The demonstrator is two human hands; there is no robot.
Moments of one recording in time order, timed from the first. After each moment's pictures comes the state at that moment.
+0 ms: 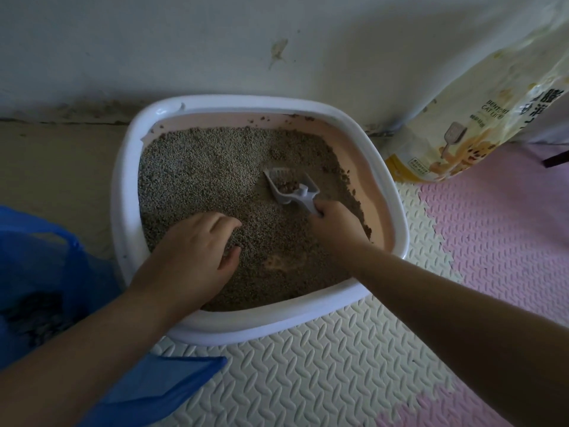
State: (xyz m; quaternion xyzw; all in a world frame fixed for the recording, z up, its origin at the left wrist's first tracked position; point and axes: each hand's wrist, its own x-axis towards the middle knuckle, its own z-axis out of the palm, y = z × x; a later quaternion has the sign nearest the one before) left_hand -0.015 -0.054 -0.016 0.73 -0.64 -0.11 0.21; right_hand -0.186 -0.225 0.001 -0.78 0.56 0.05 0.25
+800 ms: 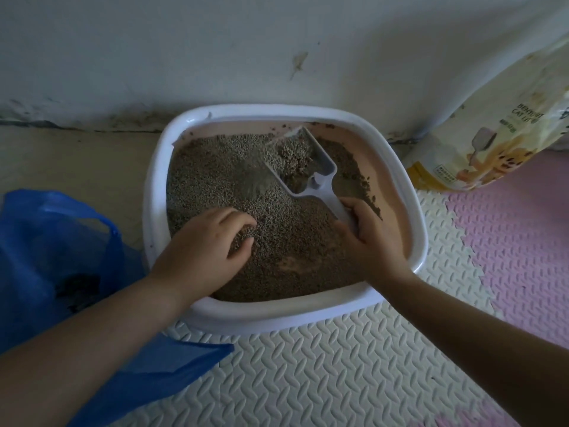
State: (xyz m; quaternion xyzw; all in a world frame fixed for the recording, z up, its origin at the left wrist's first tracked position) left_hand -0.016 -0.050 -0.007 0.74 -0.62 -0.10 0.25; right_hand -0.229 -0.204 0.022 -0.86 0.42 -0.15 0.27
